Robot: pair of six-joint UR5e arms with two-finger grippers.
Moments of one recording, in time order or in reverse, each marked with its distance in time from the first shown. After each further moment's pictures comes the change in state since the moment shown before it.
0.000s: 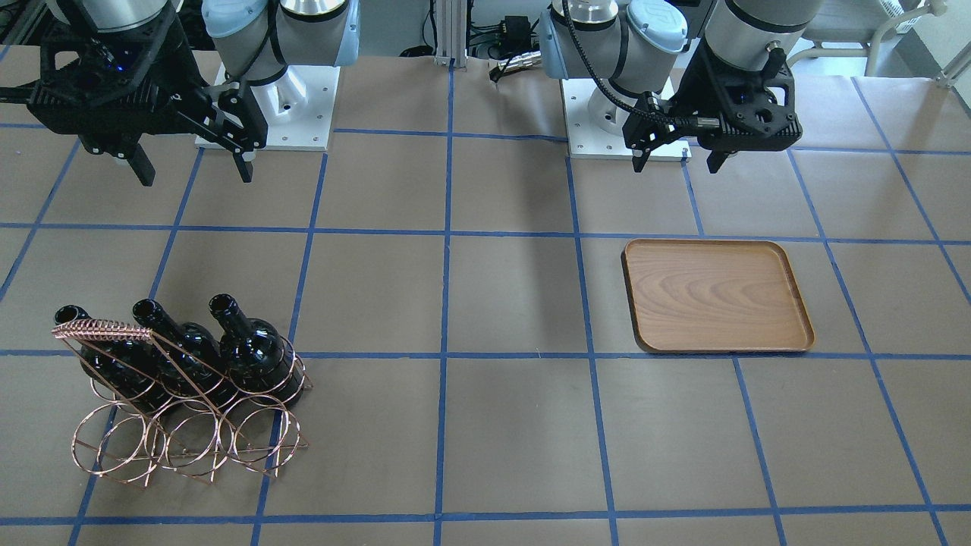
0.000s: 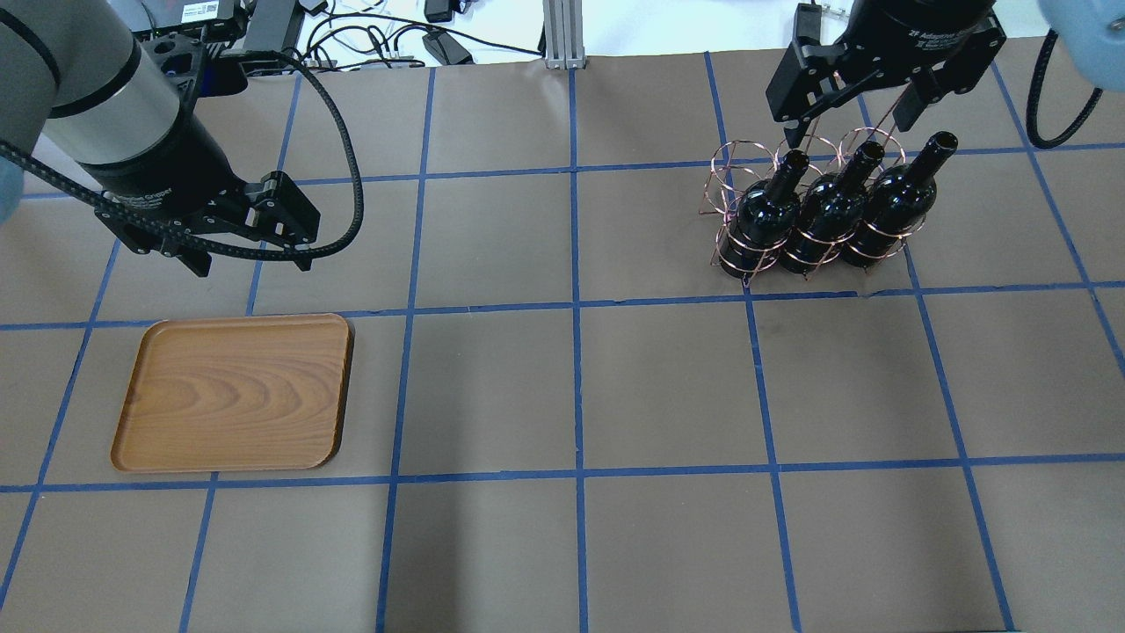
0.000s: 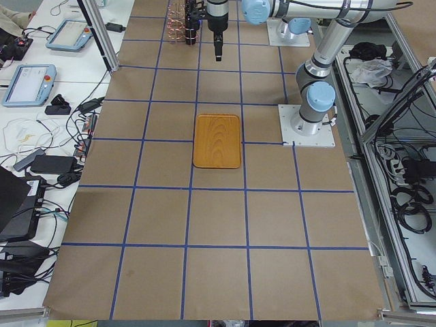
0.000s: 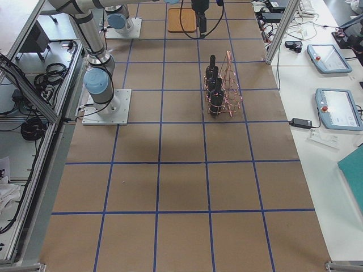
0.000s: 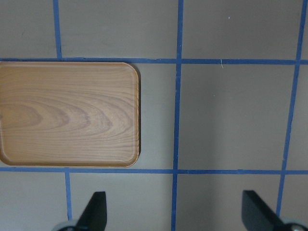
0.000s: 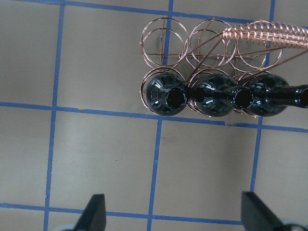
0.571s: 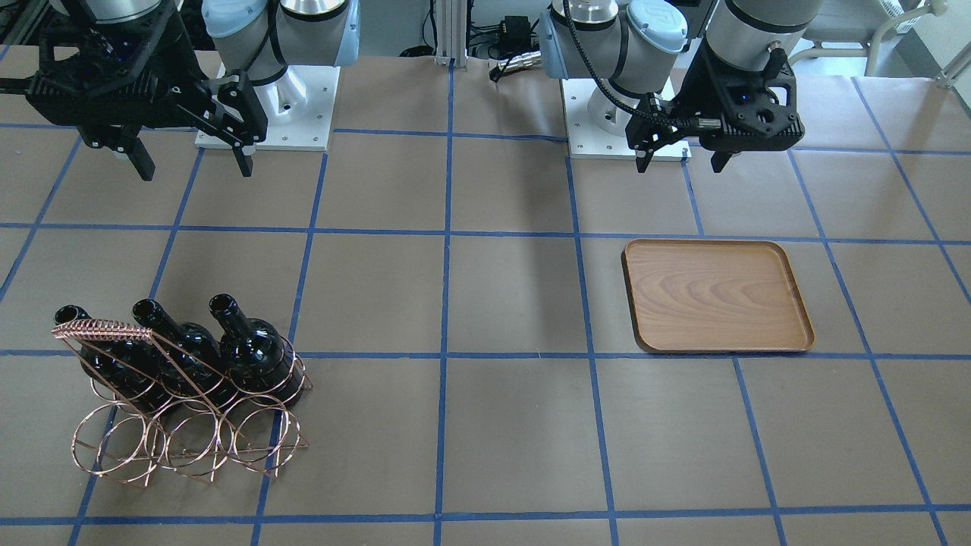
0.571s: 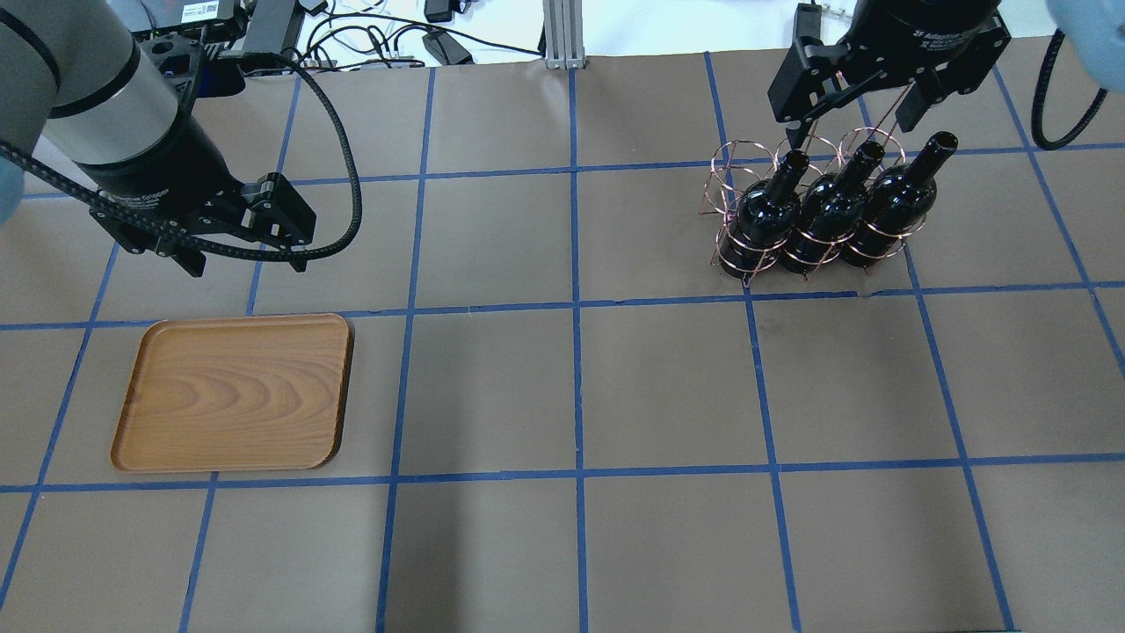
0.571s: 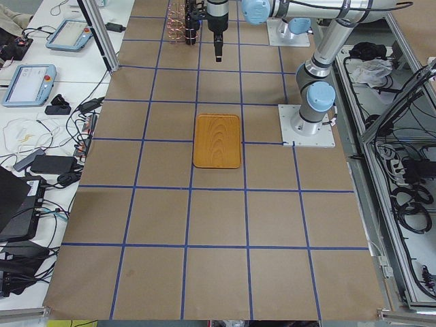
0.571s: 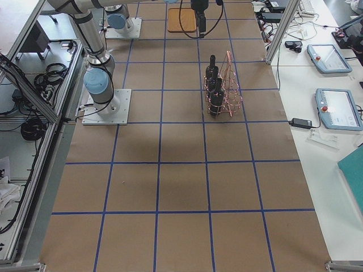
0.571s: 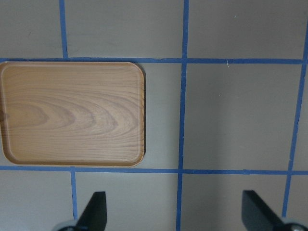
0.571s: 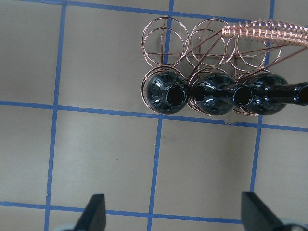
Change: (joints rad) left arm -0.001 -0.001 0.000 0.000 0.020 0.000; right arm -0.002 -0.009 0.003 0.003 0.003 -0.003
